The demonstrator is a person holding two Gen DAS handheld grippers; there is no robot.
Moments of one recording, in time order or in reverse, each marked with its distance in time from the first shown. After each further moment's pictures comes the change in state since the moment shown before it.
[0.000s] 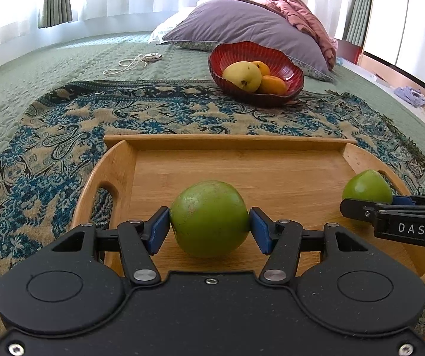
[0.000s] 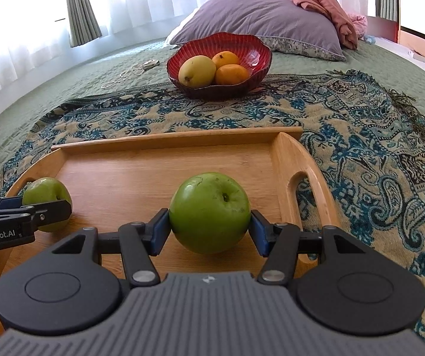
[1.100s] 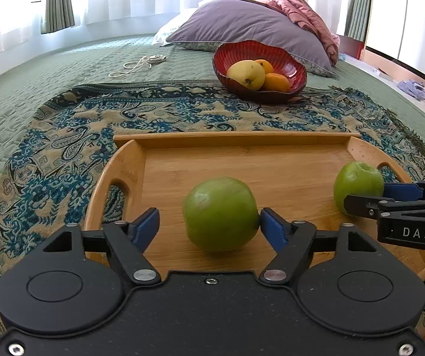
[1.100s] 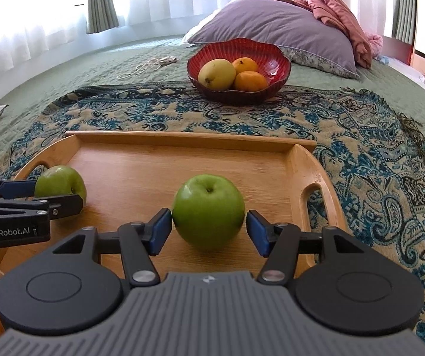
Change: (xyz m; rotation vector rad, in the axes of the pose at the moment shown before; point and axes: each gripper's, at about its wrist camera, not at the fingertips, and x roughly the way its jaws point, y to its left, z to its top) left arm -0.010 0.002 -0.006 0.023 -0.002 0.028; right arm -0.010 0.021 0.000 -0.114 -0.004 -0.001
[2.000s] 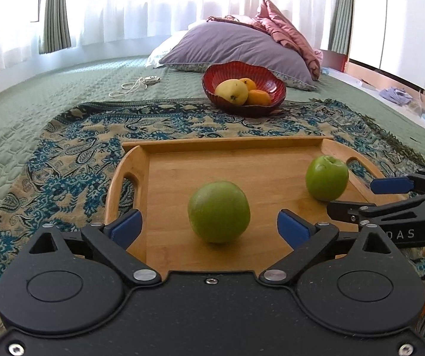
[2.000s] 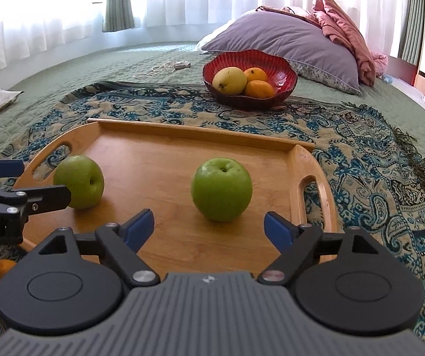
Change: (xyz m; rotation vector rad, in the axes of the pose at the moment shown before) left arm -0.066 -0.002 -0.033 0.035 -0.101 -0.032; right arm -0.039 0.014 -0.023 -0.075 -0.039 0.003
